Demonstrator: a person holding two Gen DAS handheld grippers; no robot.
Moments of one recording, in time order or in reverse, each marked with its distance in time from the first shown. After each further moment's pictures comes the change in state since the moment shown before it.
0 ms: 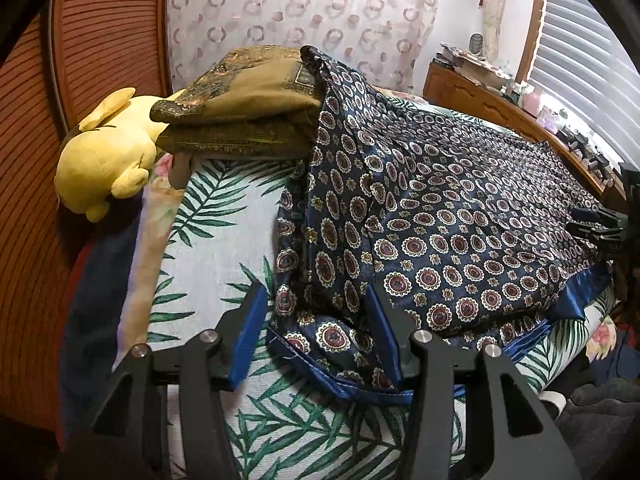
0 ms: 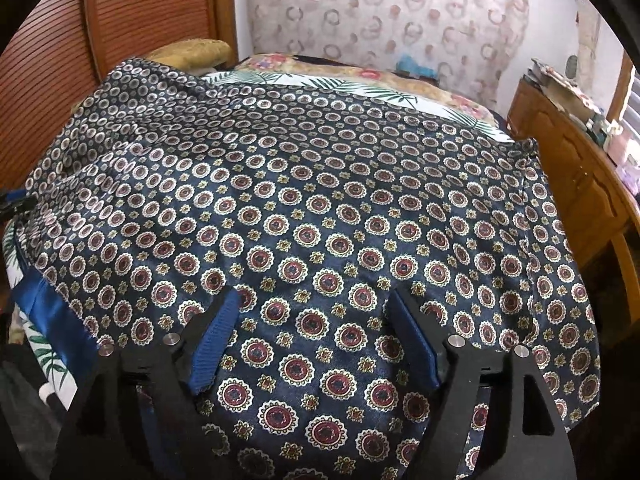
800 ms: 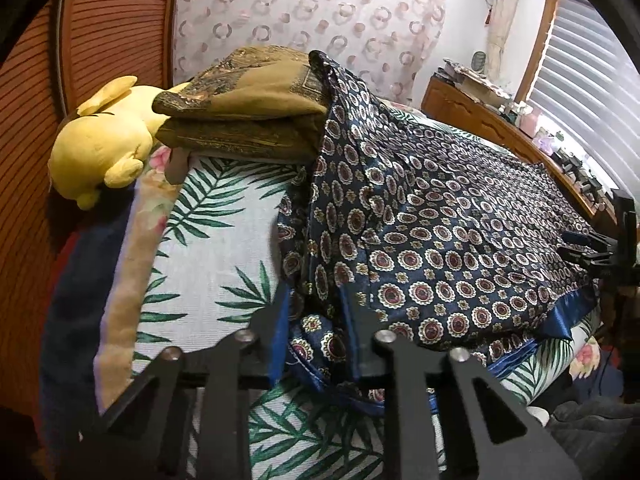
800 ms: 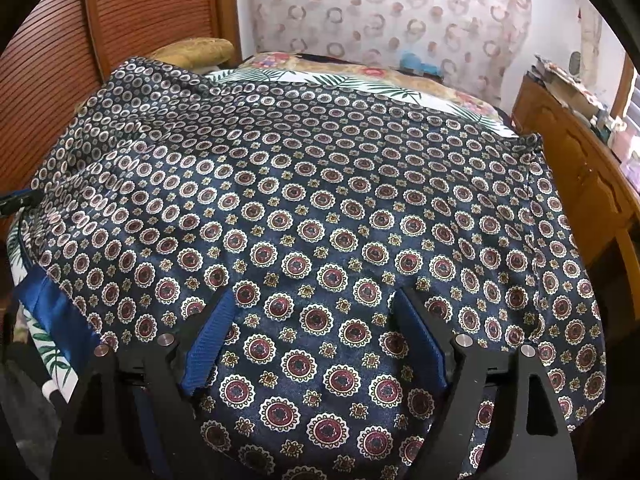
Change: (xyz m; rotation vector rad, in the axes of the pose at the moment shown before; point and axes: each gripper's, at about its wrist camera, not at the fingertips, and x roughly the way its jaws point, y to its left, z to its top) left arm 0.002 0.008 0.003 -0.064 -0.016 -0.058; right arm 0.000 0.000 -0.001 0.004 0.013 0.018
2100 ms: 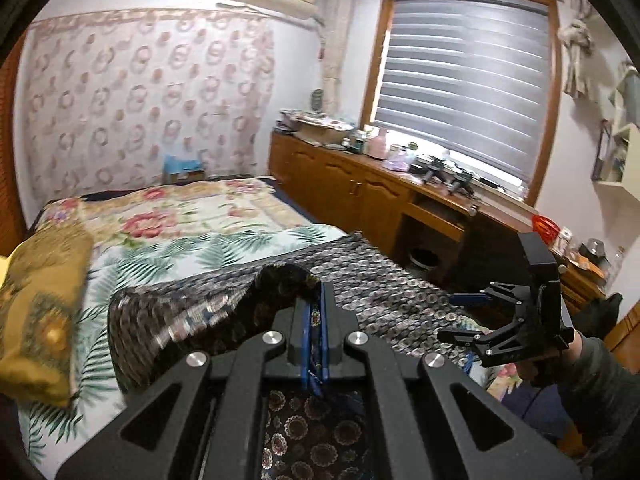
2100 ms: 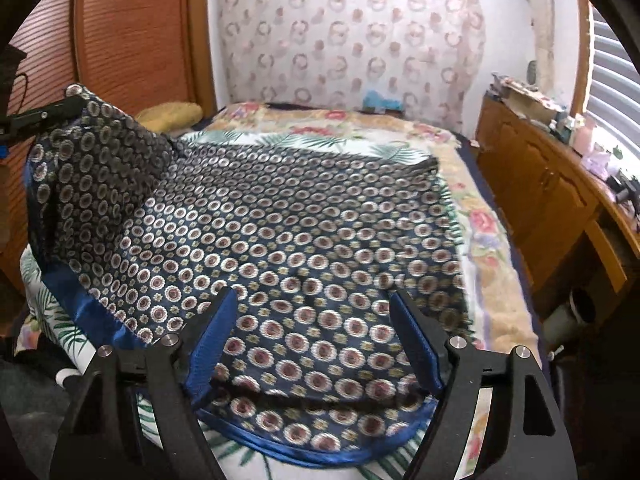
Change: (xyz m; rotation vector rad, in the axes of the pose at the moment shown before) left arm -0.029 -0.233 0.126 0.354 -0.220 -0.431; right arm -0.095 -0.048 -0.036 0.094 -0.183 -0.068
